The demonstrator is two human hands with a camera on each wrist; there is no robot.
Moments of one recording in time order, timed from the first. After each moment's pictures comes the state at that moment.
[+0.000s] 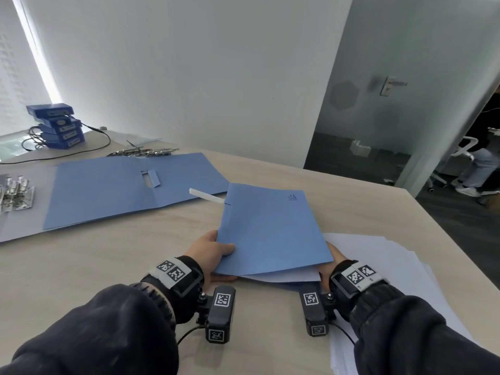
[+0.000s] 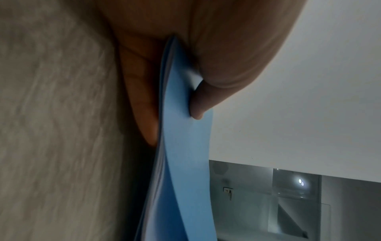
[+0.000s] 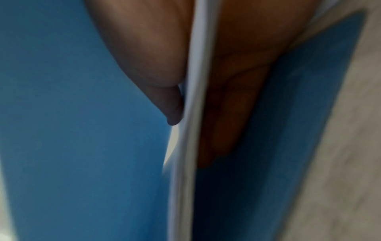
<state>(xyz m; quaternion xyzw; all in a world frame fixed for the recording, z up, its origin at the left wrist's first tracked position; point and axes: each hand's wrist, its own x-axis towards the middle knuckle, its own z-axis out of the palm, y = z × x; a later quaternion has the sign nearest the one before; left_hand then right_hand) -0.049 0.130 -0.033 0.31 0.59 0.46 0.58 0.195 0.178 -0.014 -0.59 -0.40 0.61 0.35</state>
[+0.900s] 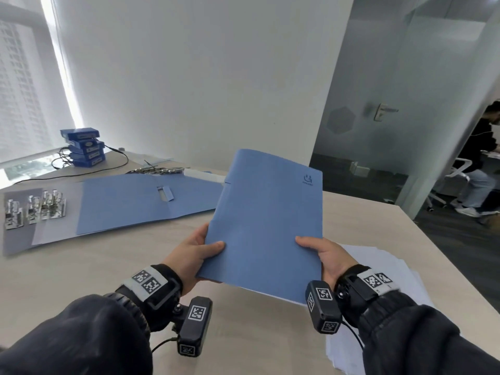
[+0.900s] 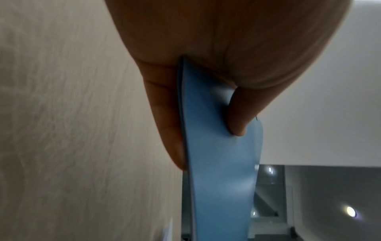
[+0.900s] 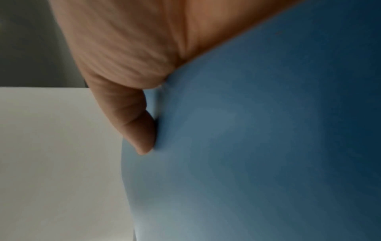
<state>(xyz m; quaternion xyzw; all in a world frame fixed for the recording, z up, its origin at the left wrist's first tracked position) -0.089 0.071 -0.001 0.42 0.42 0.54 0.60 0.189 0.125 0.031 -0.44 -0.38 0.71 0.39</state>
